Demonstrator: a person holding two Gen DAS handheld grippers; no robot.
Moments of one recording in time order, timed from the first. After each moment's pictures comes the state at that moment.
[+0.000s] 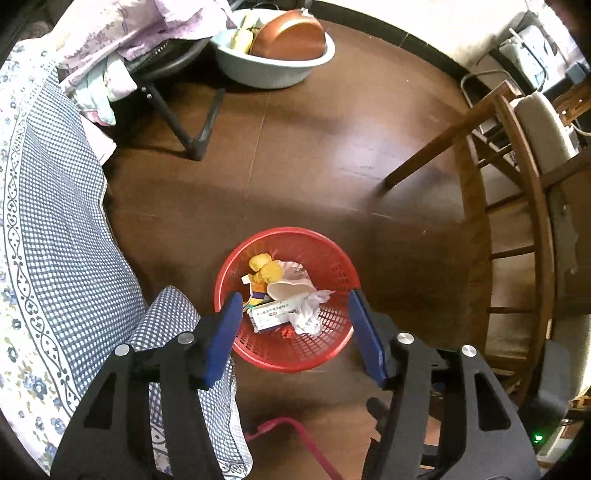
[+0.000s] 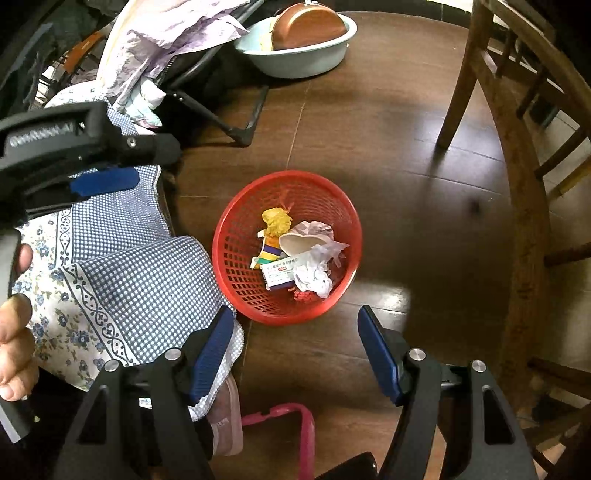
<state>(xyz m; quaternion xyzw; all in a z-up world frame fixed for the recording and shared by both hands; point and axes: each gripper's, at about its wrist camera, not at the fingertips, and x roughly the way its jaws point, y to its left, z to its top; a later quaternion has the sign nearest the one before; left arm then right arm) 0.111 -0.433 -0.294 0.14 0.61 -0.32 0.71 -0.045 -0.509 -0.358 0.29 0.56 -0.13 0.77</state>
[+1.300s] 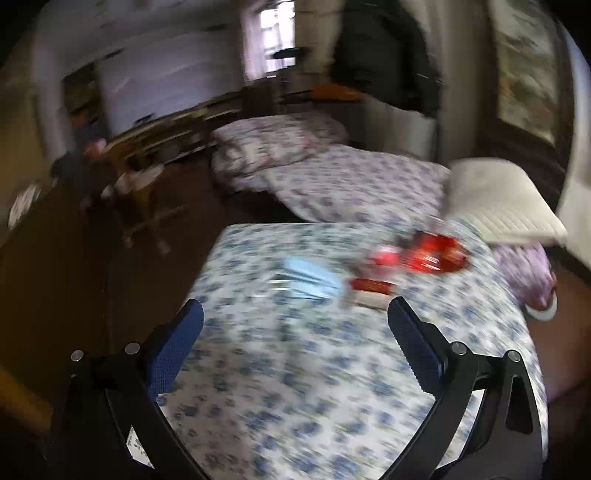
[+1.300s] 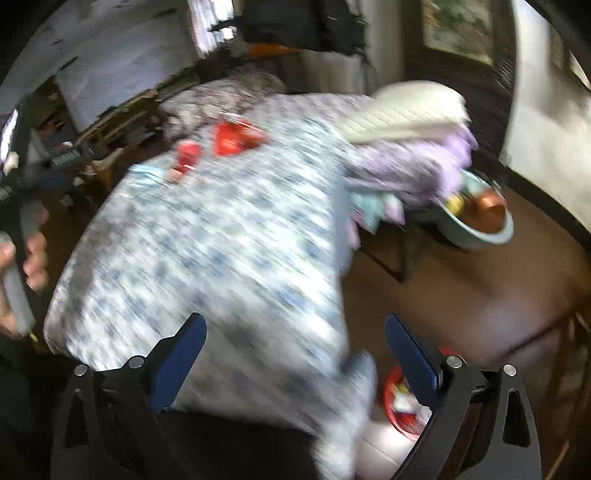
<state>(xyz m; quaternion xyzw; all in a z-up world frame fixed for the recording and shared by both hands) 0.223 0.034 -0.054 0.02 0.32 0.08 0.94 0.100 -0.239 -0.126 0.07 0.41 0.07 0.91</state>
